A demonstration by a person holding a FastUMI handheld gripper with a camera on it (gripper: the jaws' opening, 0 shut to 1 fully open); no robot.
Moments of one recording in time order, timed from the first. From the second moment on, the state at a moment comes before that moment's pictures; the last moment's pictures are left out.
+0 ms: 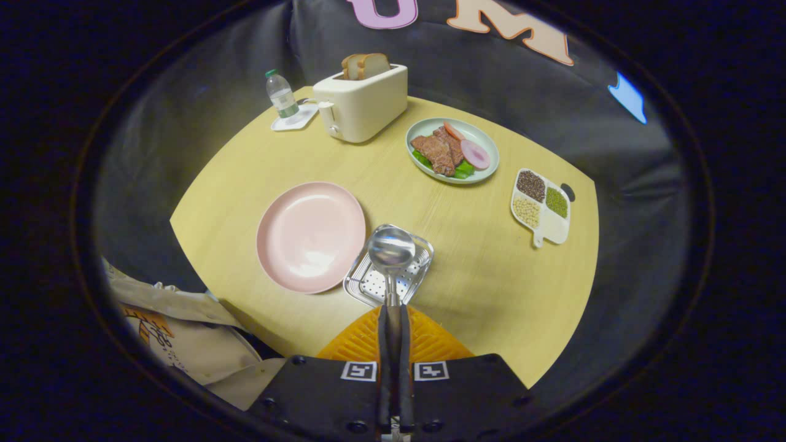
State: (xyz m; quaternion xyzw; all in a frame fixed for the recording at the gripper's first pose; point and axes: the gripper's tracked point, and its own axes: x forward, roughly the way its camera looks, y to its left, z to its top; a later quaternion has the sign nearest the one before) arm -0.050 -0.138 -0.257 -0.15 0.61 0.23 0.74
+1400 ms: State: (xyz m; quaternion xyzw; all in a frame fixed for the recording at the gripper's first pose) arm -0.033 -0.091 -0.252 -0.06 0.55 0.20 0.81
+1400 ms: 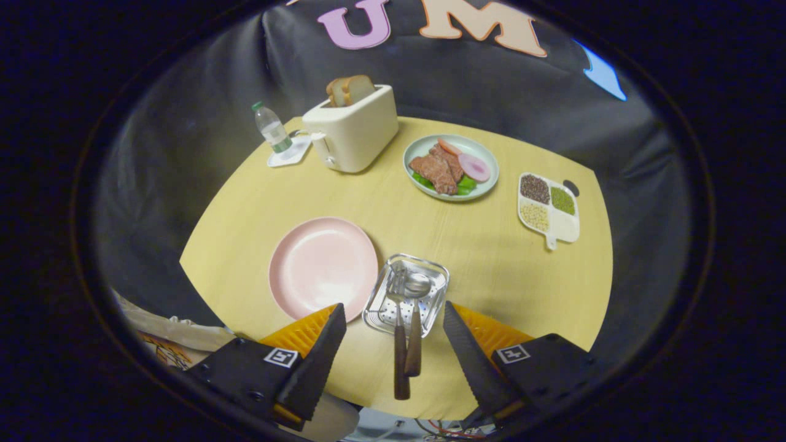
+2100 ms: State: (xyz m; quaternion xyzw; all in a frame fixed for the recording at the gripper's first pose) arm -0.035 0.017 -0.192 -0.01 0.33 0.15 0.93
